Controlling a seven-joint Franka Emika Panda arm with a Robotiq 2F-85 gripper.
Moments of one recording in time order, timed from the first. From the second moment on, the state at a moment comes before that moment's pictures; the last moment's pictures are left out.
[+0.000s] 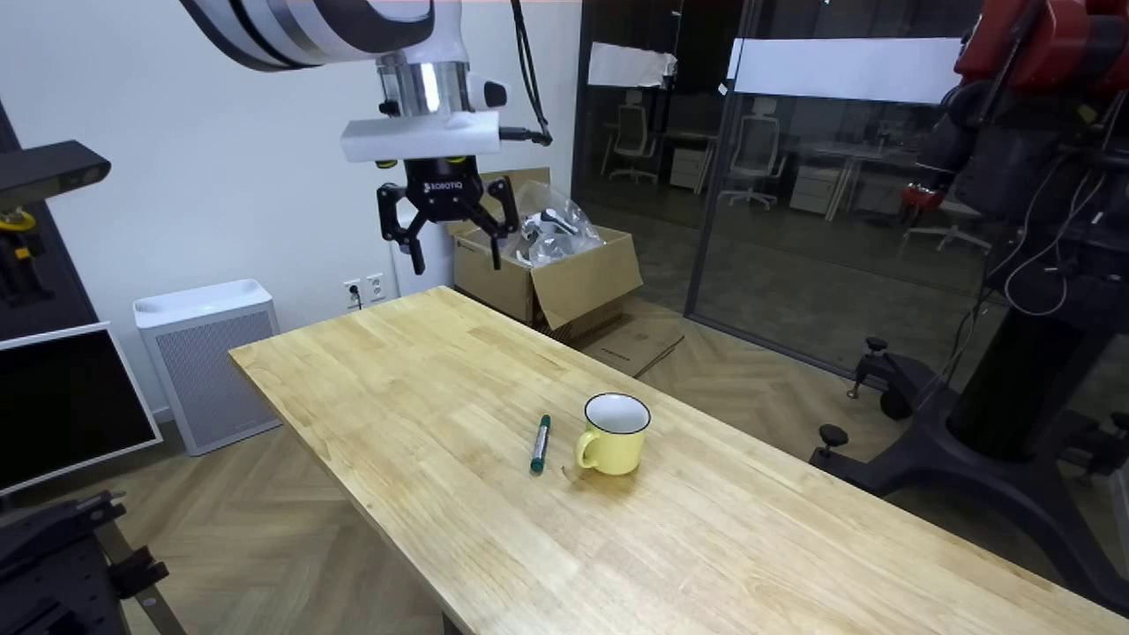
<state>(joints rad) 0.09 0.02 0.08 -2.24 -0.11 2.37 -0.49</state>
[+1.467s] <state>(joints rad) 0.06 0.58 0.04 -1.87 -0.19 2.39 -0.36</state>
